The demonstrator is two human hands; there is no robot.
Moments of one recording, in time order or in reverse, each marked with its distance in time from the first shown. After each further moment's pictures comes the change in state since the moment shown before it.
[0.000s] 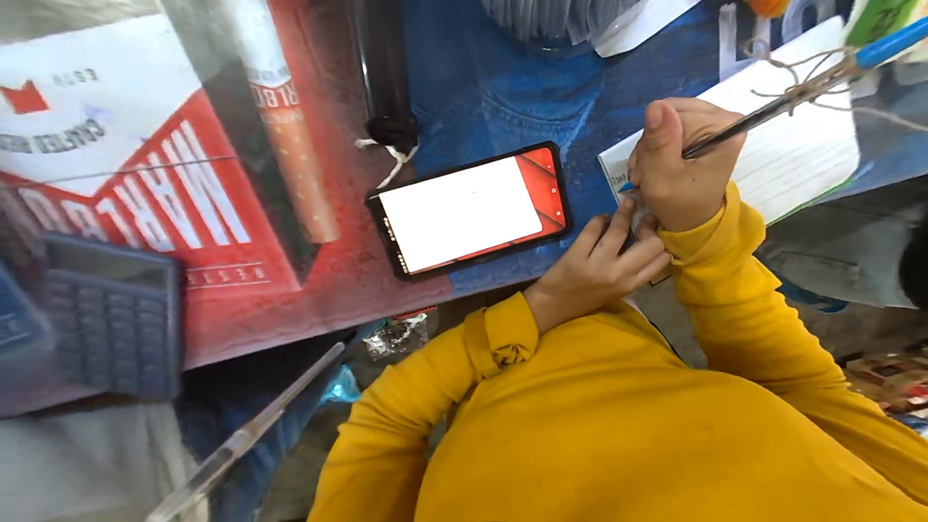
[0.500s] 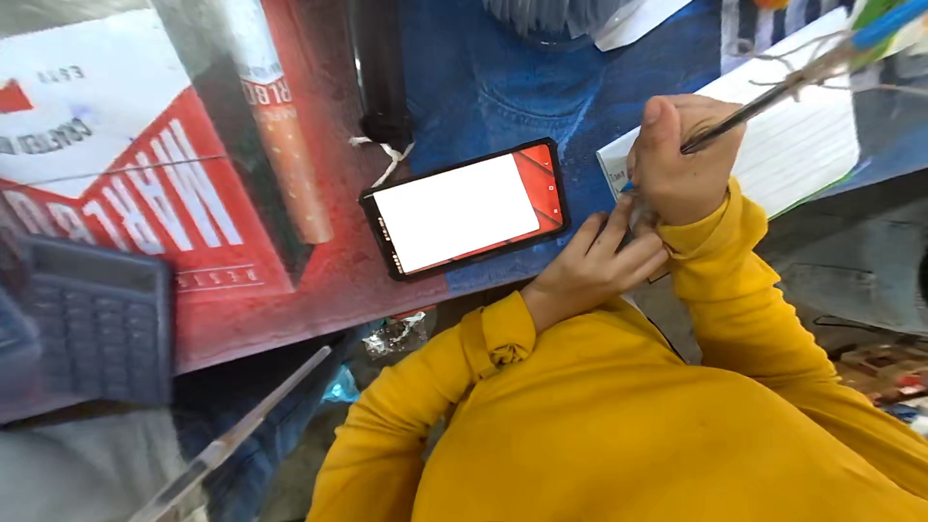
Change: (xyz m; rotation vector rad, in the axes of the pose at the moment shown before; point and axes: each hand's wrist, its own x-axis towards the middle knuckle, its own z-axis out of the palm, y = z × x) left_hand 0.002 0.001 0.000 0.005 0.031 -0.013; right_hand 0.001 -0.003 -0.002 -0.012 -0.029 0.029
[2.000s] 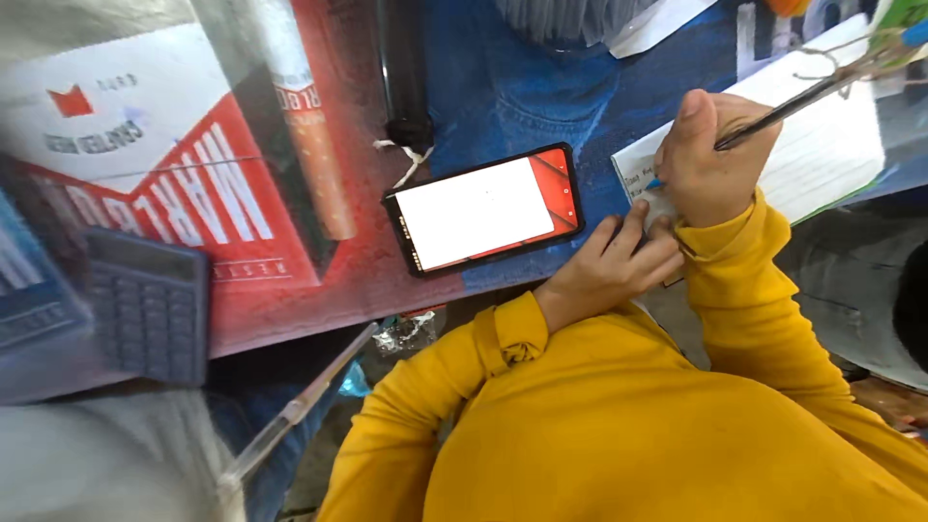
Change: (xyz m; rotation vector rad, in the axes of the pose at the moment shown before) left_hand 0.000 0.000 -0.004 0.041 -0.077 0.007; right_hand 0.000 0.003 -0.004 -0.011 0.075 0.087
